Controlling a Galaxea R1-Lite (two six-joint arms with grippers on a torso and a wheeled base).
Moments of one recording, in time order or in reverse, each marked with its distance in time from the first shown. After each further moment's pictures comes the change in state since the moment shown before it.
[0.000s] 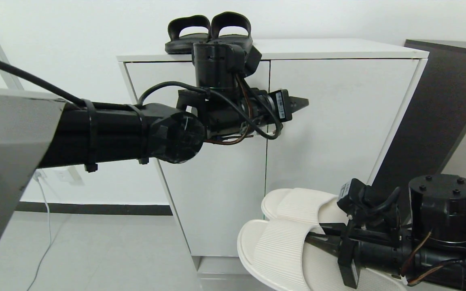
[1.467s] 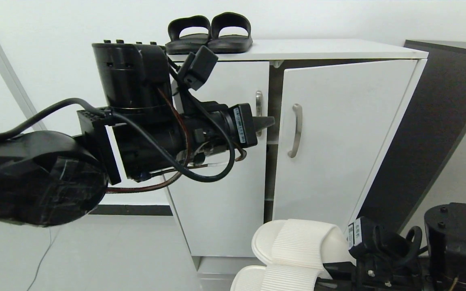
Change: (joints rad) left arm -0.001 -0.362 0.531 -0.173 -0.064 -0.050; right arm 0.100 -0.067 0.118 0.003 0.070 -0.009
